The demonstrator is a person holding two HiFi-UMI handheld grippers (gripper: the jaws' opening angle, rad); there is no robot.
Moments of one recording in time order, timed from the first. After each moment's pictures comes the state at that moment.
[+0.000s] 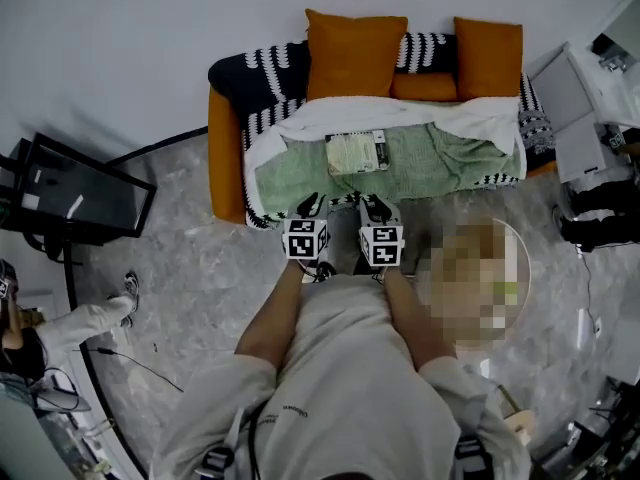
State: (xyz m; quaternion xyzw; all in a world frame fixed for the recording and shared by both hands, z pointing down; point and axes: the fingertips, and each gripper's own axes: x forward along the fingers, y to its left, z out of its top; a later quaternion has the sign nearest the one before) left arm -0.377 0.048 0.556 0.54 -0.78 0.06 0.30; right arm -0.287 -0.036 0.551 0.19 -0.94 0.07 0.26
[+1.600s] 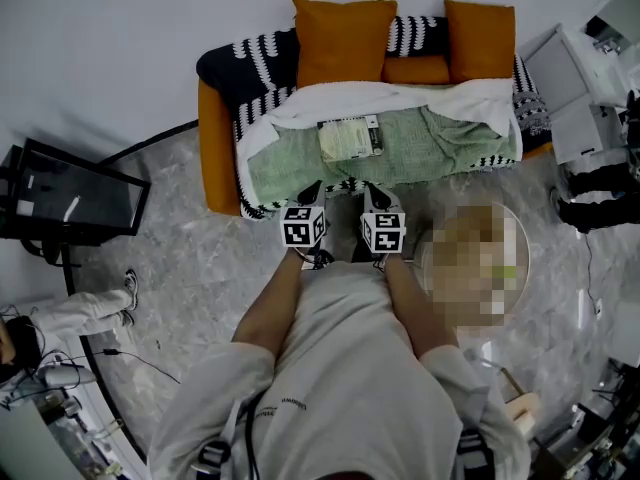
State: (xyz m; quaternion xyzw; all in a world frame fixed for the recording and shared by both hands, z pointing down) left arm -0.366 0.035 0.557 0.56 -0.77 0.03 0.30; right arm -0.271 -0.047 0.560 0.22 -0.94 0.09 0.26
